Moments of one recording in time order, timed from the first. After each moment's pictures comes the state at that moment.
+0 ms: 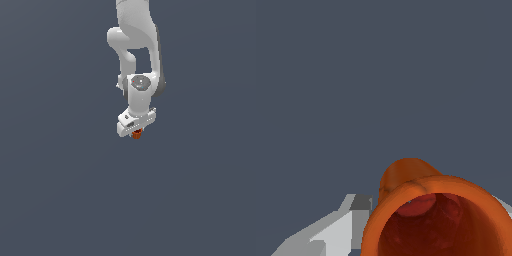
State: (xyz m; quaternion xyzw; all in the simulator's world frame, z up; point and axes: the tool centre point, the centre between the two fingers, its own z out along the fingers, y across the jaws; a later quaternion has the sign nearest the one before) arm -0.096 0.043 0.073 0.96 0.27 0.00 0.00
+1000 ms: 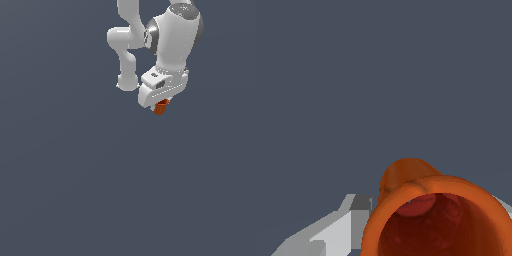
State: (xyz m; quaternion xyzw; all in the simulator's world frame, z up) arm -0.094 0.129 0.257 0.96 0.27 0.00 0.00
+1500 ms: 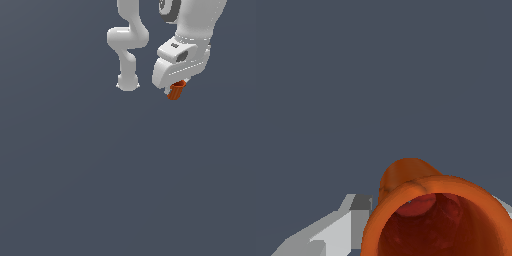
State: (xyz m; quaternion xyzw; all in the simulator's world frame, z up) arm -0.090 0.166 0.337 0.96 0.27 0.00 0.00
